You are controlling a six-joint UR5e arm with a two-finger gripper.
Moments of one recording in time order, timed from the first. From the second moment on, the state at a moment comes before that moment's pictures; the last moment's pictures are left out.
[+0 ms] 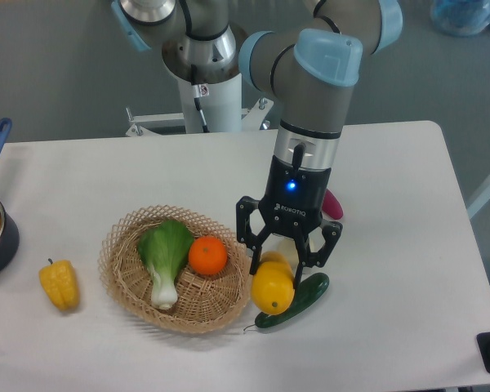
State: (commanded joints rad) arm 2.53 -1.85 -1.54 -0.79 1.09 0.77
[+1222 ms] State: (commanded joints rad) arm 2.57 -1.83 -1.65 -0.80 1.24 1.06
